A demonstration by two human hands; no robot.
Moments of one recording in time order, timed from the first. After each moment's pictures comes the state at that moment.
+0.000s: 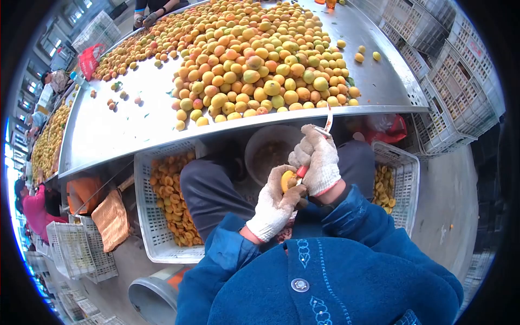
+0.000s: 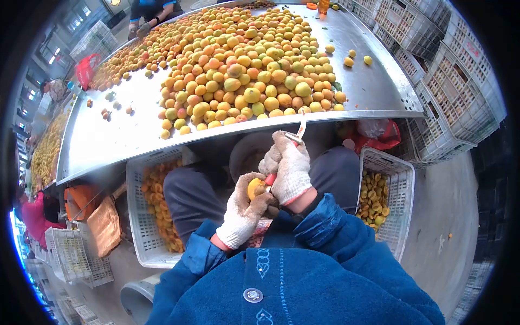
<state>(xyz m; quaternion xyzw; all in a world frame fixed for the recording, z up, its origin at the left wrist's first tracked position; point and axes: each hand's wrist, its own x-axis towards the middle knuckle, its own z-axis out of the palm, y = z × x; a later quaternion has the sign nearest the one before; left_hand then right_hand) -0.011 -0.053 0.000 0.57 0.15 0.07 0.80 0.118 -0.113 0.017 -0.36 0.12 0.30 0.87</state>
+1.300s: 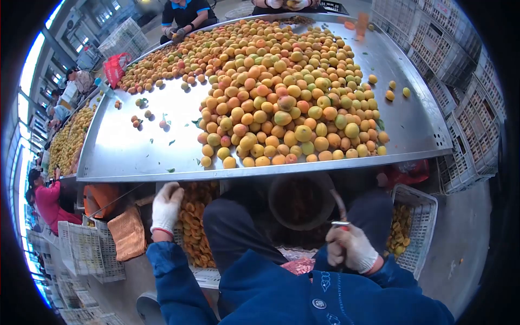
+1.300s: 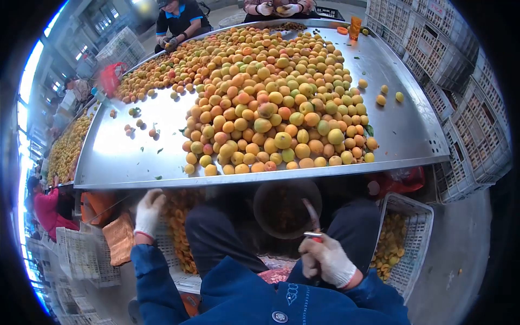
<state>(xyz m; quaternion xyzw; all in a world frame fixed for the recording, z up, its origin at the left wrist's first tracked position) -0.090 0.234 -0.009 0.84 0.41 0.19 0.30 0.110 -0.187 0.023 -0.51 0.05 0.54 0.67</state>
